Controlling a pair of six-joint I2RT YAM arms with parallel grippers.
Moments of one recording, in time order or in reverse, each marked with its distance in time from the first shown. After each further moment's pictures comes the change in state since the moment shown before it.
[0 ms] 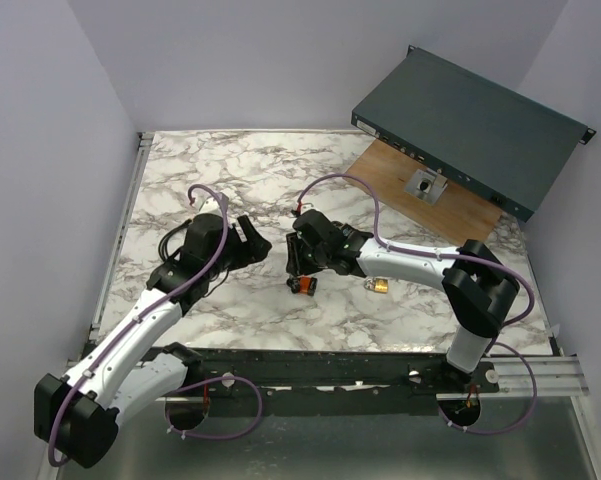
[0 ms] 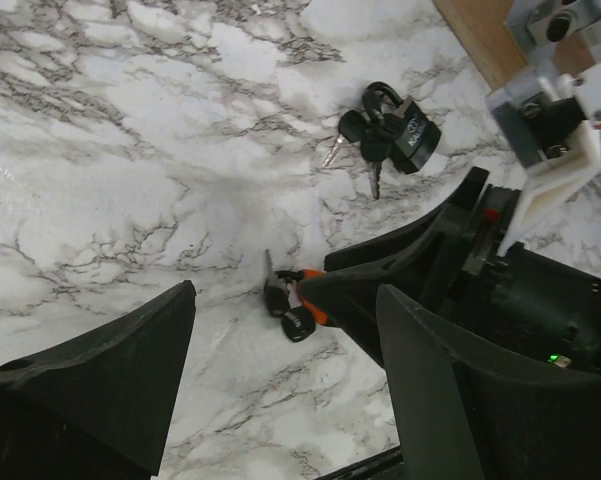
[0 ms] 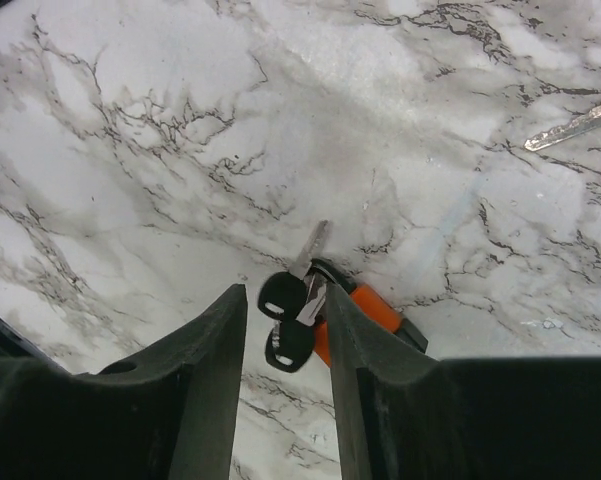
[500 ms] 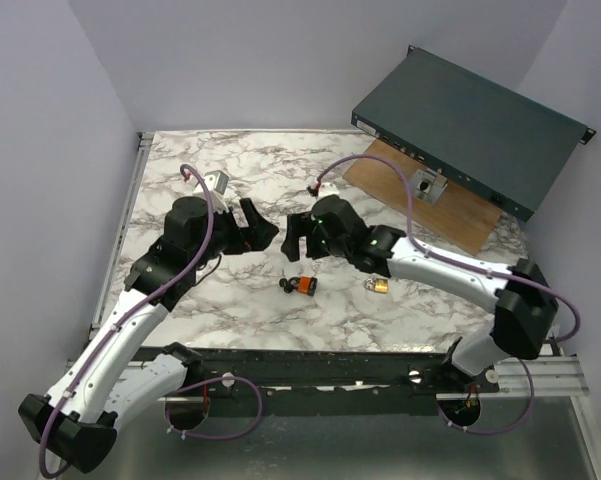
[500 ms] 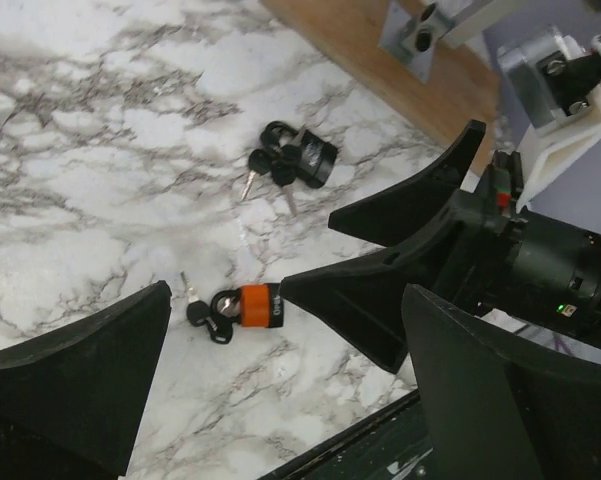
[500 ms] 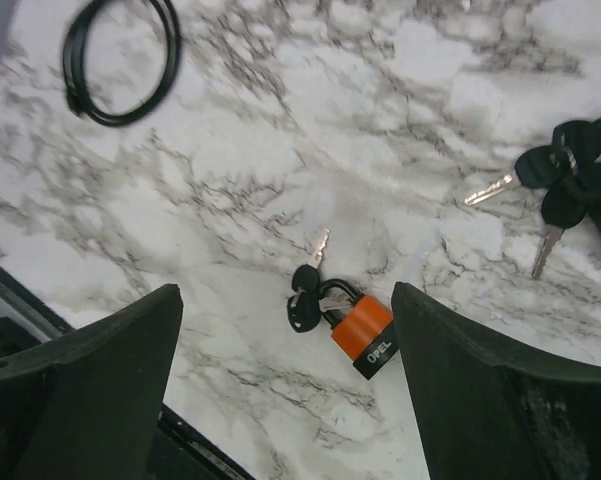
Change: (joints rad) left arm 0.000 -0.035 0.205 -0.097 0.122 0.113; right arm 0.000 -0.176 0.007 -0.032 0.090 0.001
